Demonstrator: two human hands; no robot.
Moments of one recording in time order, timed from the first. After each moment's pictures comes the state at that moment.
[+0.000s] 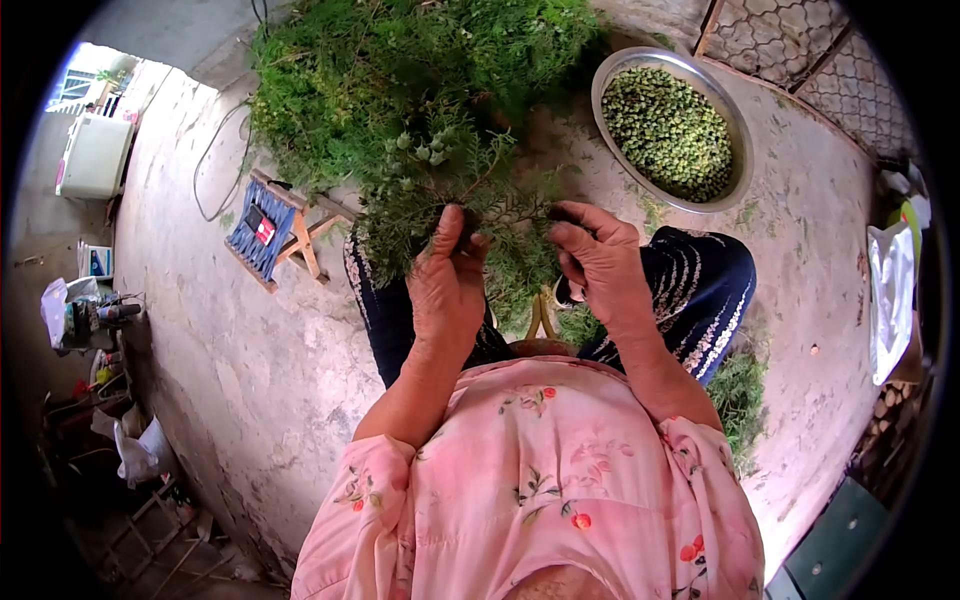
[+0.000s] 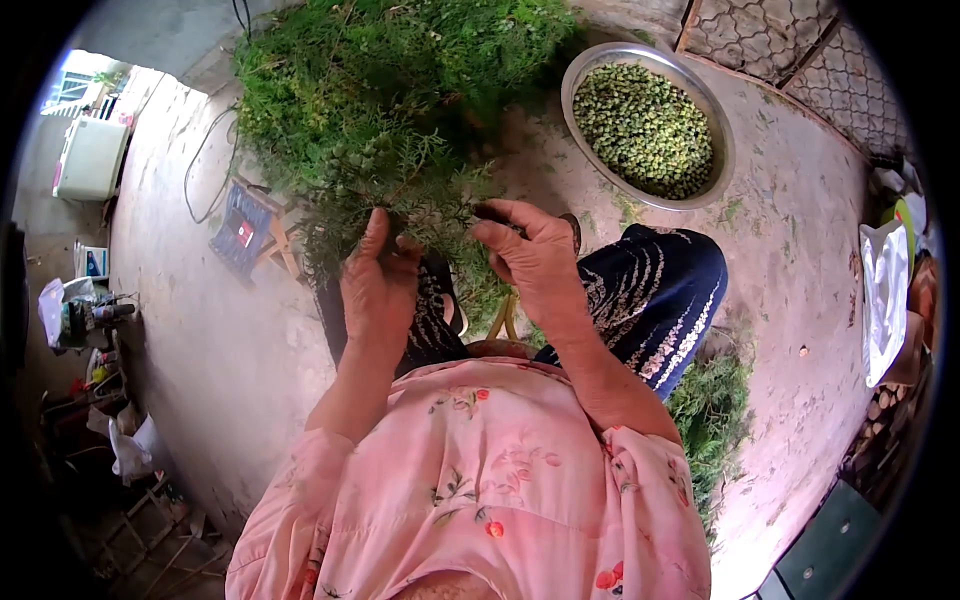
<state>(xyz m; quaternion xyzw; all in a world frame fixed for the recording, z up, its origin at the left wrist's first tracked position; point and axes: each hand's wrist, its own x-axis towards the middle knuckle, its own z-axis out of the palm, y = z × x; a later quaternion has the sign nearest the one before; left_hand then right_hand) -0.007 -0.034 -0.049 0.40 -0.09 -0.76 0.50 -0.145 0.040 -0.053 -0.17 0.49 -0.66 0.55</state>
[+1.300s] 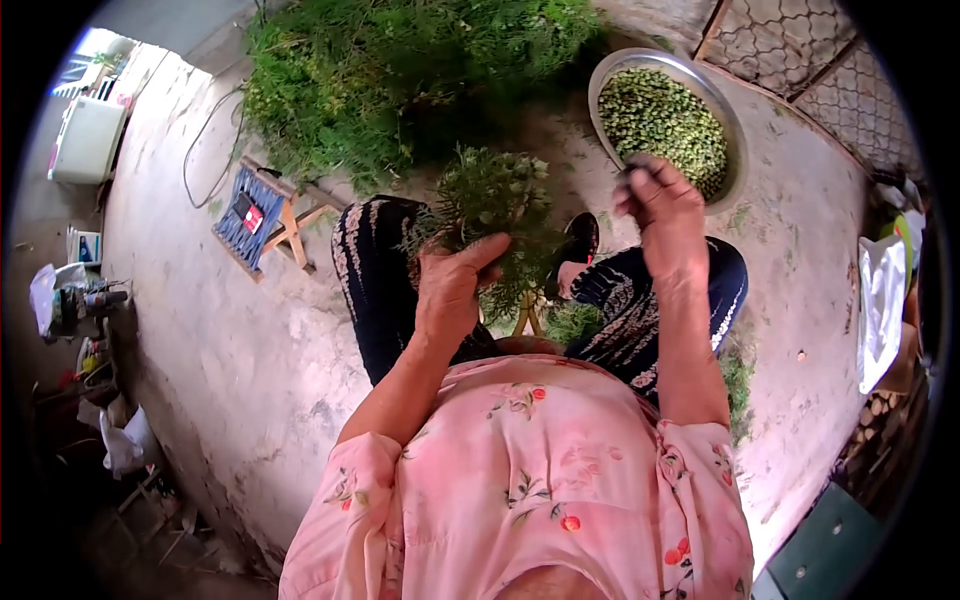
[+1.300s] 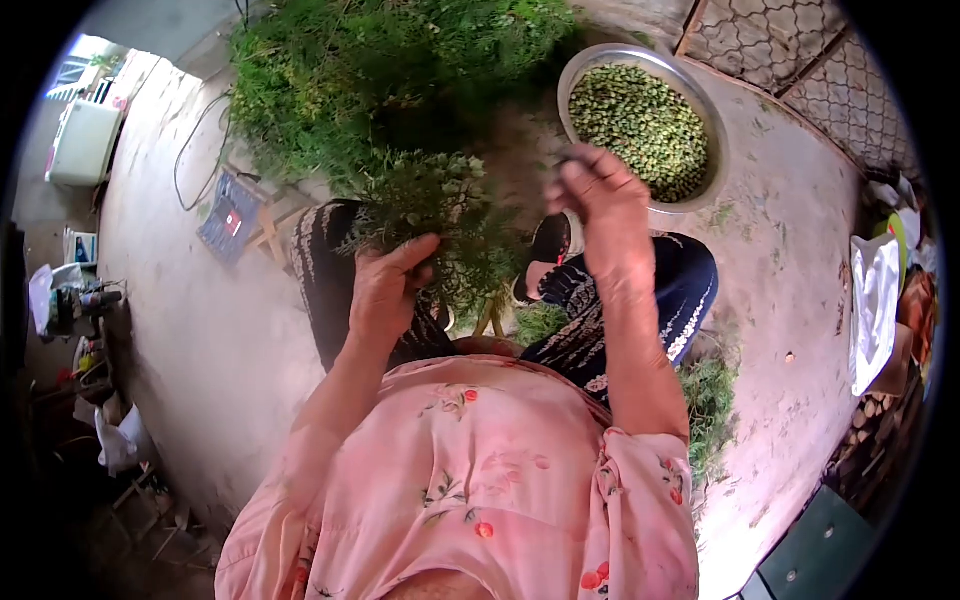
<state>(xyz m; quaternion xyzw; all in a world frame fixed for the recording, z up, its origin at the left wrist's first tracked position) -0.007 -0.020 -0.050 0.50 -0.33 -0.73 0.33 -0.215 0.034 -0.051 -0.20 0.52 -0.71 0.43</state>
